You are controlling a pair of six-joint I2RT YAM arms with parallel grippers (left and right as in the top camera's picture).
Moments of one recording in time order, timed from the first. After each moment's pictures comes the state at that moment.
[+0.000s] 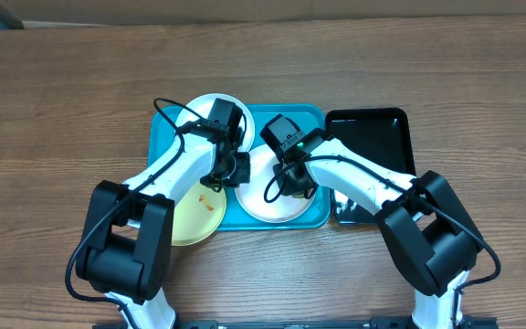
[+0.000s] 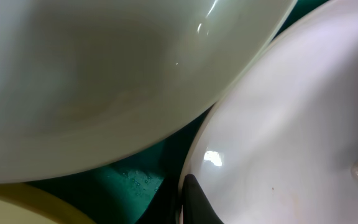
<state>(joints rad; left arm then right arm) -0.33 1.88 1.17 -0.73 0.12 -0.32 0.67 2.01 1.35 -0.76 0.04 0.37</state>
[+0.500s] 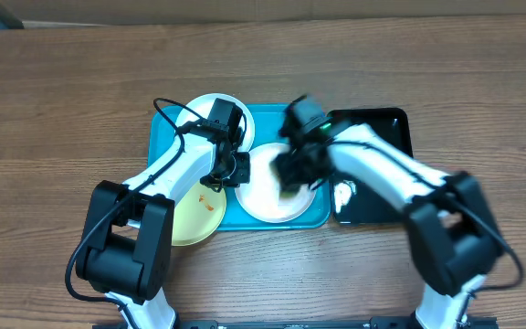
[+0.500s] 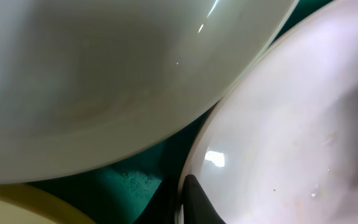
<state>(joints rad) -0.33 1.88 1.17 -0.73 0.12 -0.32 0.54 1.94 1.37 -0.80 -0.36 0.31</state>
